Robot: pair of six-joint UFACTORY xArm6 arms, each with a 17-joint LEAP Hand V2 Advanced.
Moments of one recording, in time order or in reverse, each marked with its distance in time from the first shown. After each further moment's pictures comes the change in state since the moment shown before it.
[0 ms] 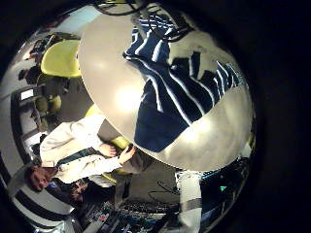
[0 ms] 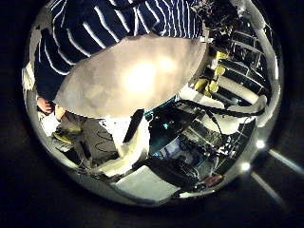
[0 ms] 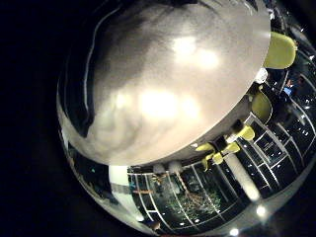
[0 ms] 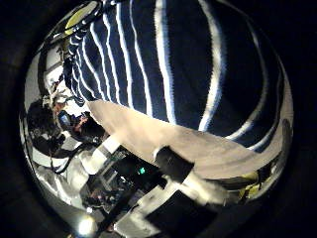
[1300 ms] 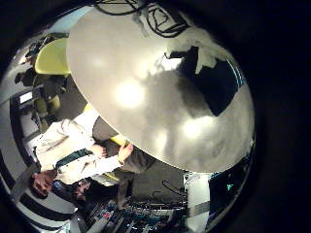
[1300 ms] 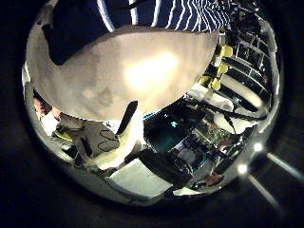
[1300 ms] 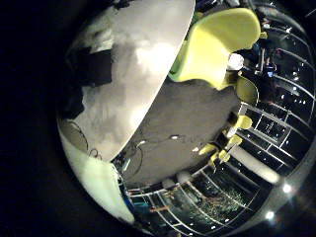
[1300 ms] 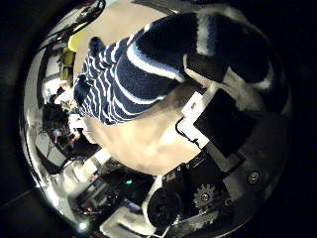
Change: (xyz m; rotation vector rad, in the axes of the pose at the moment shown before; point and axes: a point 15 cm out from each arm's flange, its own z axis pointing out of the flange) left arm -0.021 0.012 0.032 -0.038 -0.019 0.002; right arm 0.086 0.067 -0.087 0.358 0.115 0.181
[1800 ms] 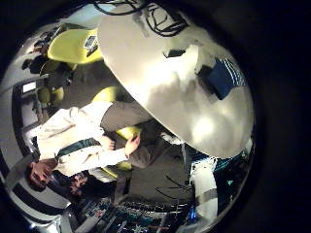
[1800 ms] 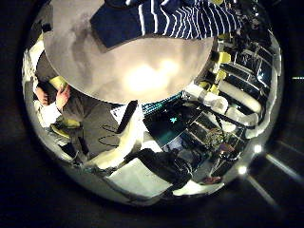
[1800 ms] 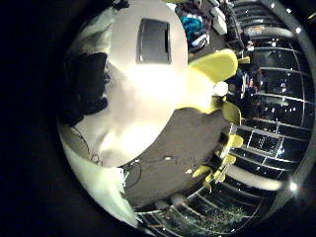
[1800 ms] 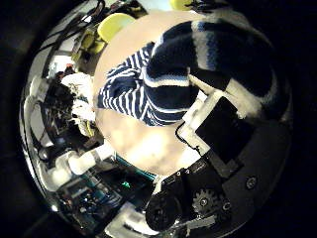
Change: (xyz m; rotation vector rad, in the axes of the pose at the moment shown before) left arm -0.054 0.054 -0.020 0.038 0.034 -0.095; right arm -0.156 0.003 -0.166 0.225 0.094 -0.258
